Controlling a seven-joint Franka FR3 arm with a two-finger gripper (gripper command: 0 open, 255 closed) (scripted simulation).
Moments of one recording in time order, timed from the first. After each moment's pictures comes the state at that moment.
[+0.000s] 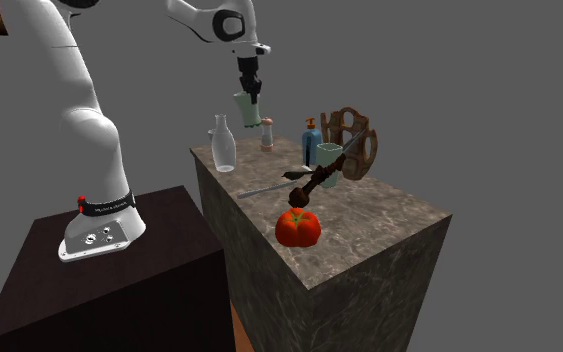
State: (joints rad) arm 0.21 -0.11 -0.02 -2.01 0.09 2.06 0.10
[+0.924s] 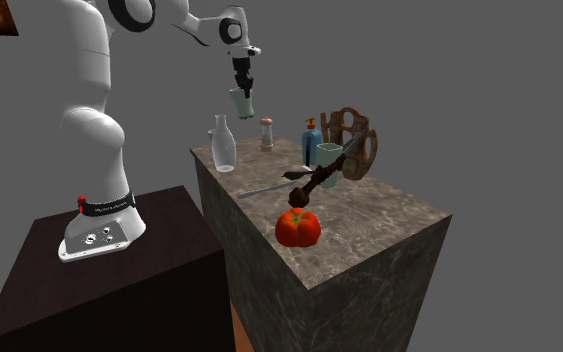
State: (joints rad) arm 0.35 0.22 0.10 -1.60 0.02 1.99 0.39
